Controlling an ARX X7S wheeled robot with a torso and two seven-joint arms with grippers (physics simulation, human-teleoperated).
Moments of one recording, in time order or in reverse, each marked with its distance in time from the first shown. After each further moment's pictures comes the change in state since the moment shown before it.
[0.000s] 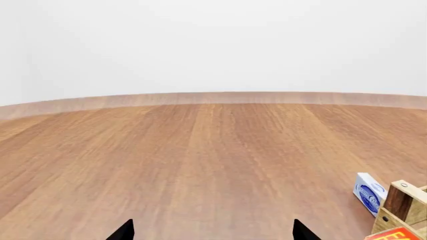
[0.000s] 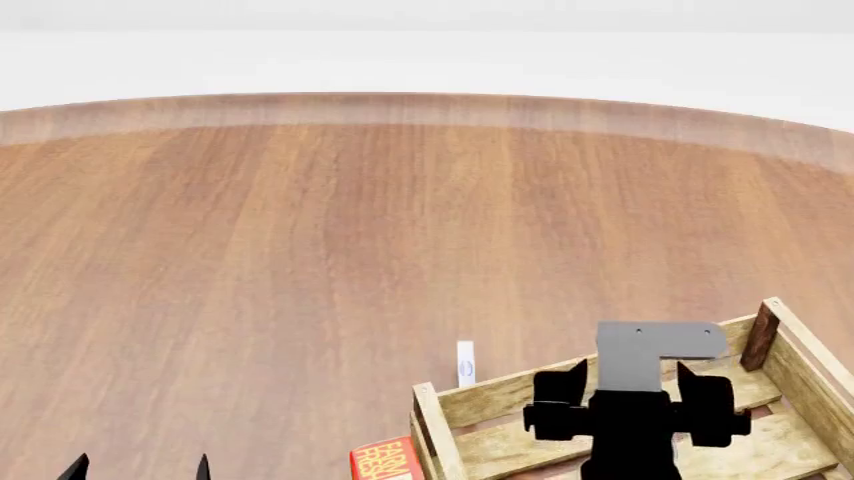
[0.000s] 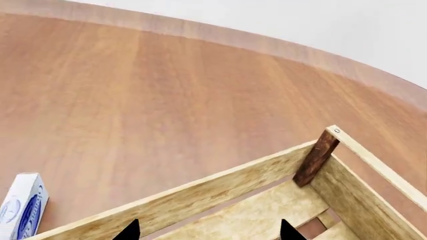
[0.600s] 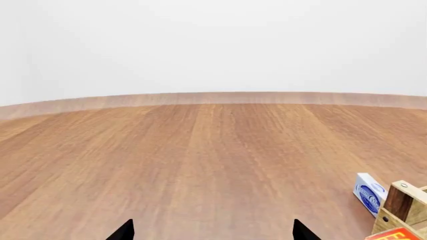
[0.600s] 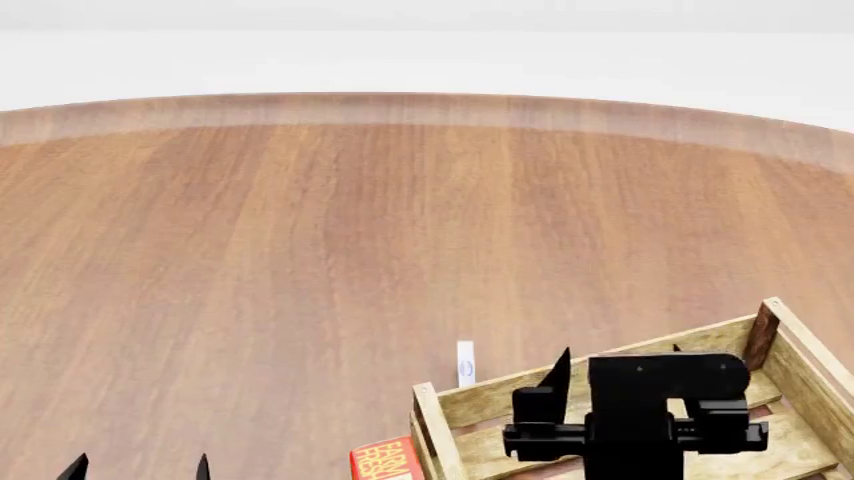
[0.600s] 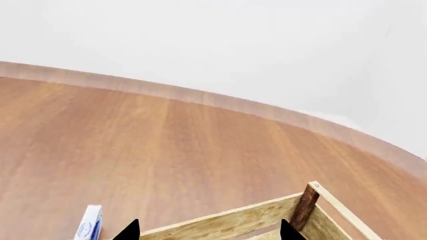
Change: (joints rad) left arm -0.002 -0.005 0.006 0.001 -0.005 0.001 -0.006; right arm -0.398 0.057 -0.021 -0.905 0.022 0.268 -0.018
